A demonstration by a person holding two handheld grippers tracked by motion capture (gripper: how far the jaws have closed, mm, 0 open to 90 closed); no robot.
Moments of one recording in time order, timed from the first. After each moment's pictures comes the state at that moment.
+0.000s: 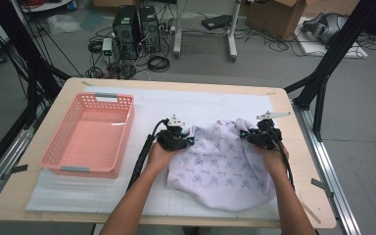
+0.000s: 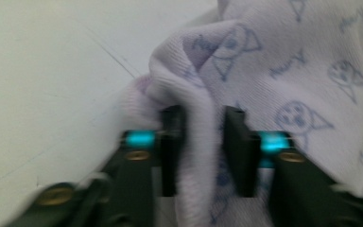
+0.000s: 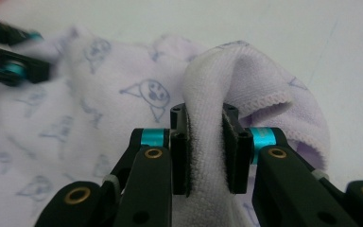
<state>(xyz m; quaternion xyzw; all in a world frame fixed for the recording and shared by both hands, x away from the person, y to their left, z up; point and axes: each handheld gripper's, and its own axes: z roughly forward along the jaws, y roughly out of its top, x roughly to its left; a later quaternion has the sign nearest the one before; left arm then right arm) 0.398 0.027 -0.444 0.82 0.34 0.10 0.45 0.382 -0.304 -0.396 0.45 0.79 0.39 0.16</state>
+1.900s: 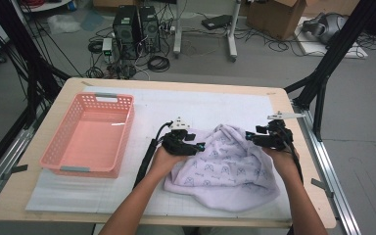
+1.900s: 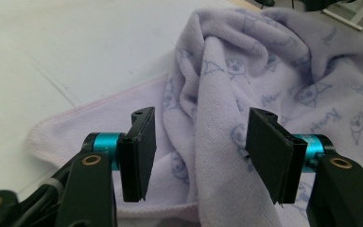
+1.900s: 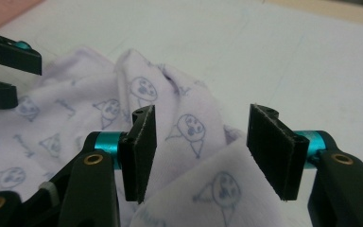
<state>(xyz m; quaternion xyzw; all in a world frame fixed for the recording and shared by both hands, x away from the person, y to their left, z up) 0.375 0.007 -0.430 0.80 0.33 0.07 0.50 0.370 -0.324 -0.383 0.46 0.78 0.40 0.16</state>
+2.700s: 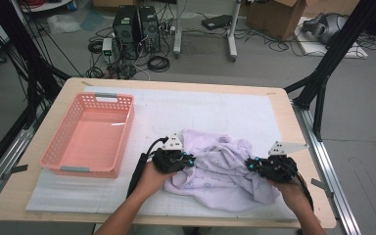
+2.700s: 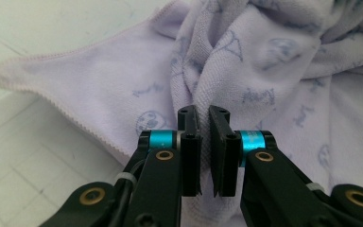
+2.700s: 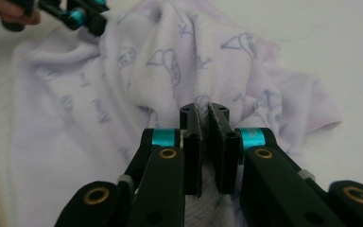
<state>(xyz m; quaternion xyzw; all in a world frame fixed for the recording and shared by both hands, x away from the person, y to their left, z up) 0.321 0.036 -0.431 0.84 0.26 0.07 0.48 0.284 -0.321 -0.398 0.34 0.83 0.42 0.11</state>
